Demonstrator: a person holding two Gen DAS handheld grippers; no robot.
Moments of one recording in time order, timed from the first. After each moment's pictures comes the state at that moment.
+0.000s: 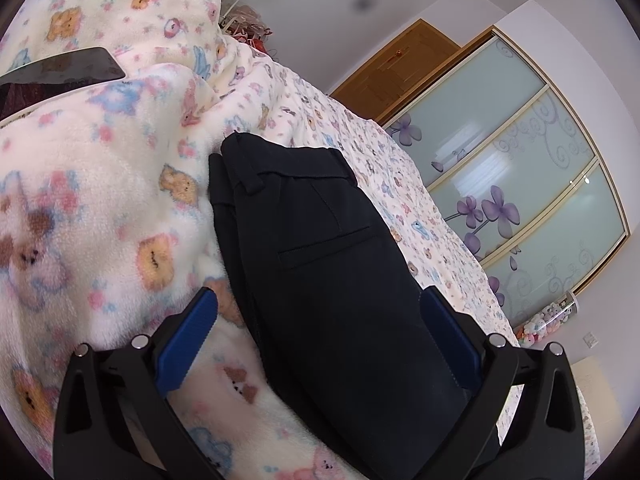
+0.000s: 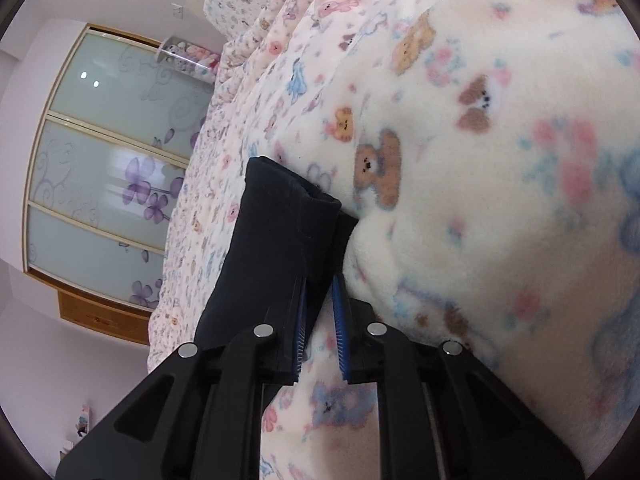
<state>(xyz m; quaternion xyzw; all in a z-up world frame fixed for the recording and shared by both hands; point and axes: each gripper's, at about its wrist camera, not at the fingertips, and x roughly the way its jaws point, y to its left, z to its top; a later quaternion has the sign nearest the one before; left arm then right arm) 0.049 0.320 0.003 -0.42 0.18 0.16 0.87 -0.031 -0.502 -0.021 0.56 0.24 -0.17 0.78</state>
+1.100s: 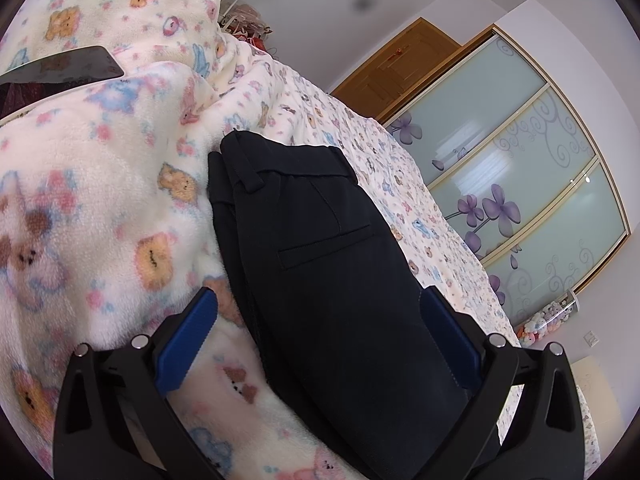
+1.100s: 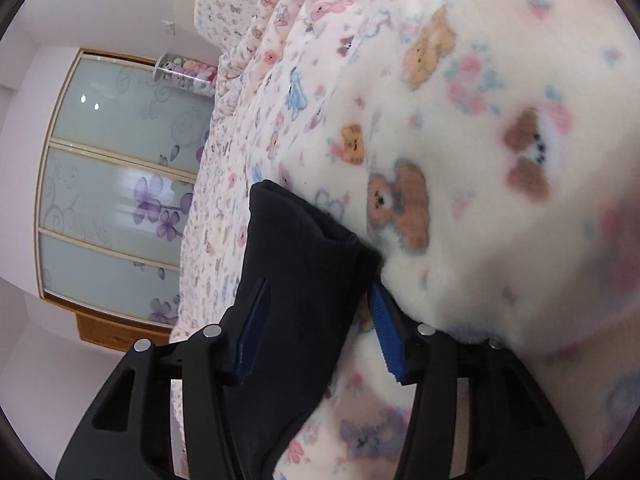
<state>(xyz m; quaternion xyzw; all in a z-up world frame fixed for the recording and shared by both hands) 0.048 0.318 0.004 -0.42 0.18 0.16 0.87 -0.020 -0.520 -0.030 0.60 0.21 -0.16 0.76</state>
